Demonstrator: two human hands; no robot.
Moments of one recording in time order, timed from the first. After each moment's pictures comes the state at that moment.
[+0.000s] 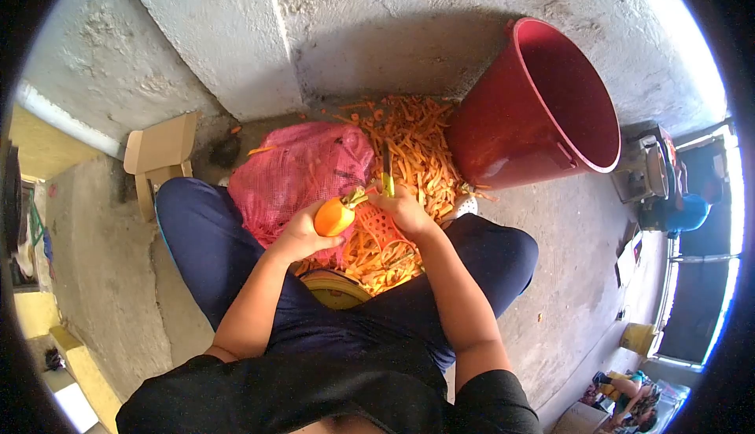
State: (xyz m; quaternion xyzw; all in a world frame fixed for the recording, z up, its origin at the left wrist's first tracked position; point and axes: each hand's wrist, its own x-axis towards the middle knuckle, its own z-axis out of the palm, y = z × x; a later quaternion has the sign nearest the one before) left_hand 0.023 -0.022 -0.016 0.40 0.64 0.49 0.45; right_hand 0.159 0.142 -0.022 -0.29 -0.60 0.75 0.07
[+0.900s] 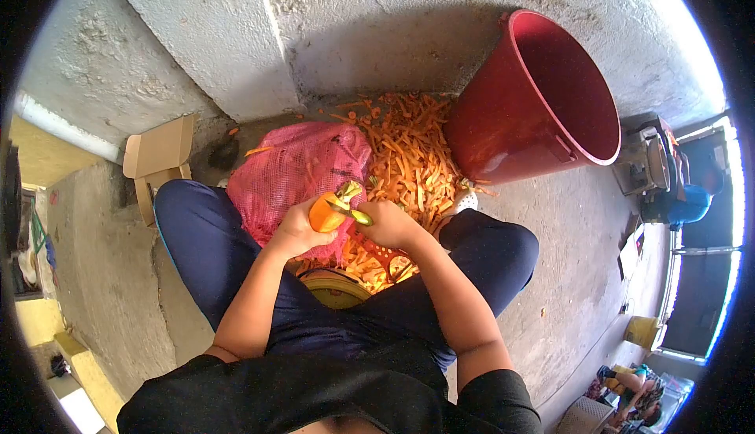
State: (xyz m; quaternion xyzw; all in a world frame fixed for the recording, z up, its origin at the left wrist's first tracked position) left_hand 0.020 -0.020 -0.026 0.41 0.63 0.50 0.43; right_hand 0.159 0.123 -0.007 -0.19 -0.88 0.42 -0.07
